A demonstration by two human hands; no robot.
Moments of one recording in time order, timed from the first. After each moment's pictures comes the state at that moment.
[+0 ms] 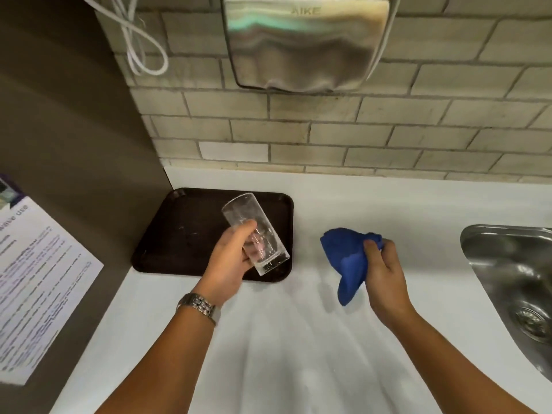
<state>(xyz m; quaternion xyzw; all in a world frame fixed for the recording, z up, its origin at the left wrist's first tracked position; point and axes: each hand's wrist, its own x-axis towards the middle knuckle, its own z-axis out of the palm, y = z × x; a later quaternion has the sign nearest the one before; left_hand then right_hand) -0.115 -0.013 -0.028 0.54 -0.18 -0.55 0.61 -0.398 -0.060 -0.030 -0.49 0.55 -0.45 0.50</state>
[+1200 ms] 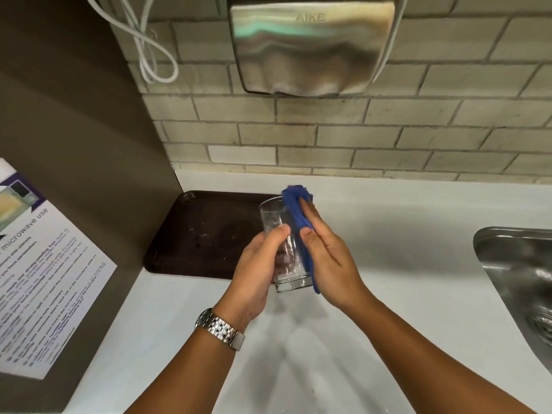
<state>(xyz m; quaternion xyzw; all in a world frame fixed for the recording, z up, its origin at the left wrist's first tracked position) -0.169 0.010 0.016 0.56 -0.23 -0.53 0.59 -0.311 -0.035 0.024 -0.69 0.36 -0.38 0.51</state>
